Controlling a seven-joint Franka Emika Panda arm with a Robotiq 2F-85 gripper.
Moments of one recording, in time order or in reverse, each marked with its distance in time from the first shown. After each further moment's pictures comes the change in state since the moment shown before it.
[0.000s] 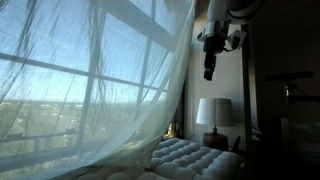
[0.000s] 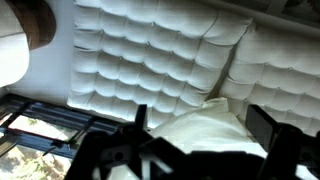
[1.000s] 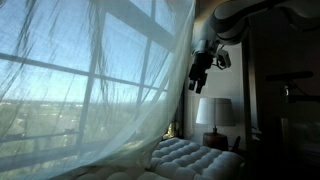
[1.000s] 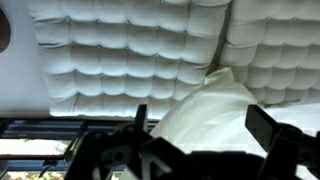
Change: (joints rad) arm -0.056 0.265 0.014 0.309 0.152 0.015 0.089
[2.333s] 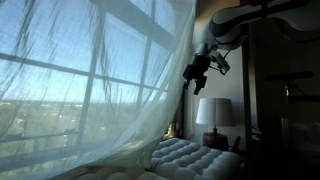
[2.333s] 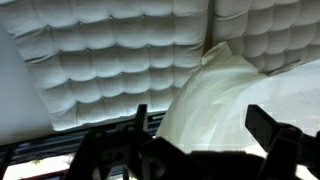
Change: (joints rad) arm -0.057 0.135 0.060 0.219 0.049 -0.063 0.143
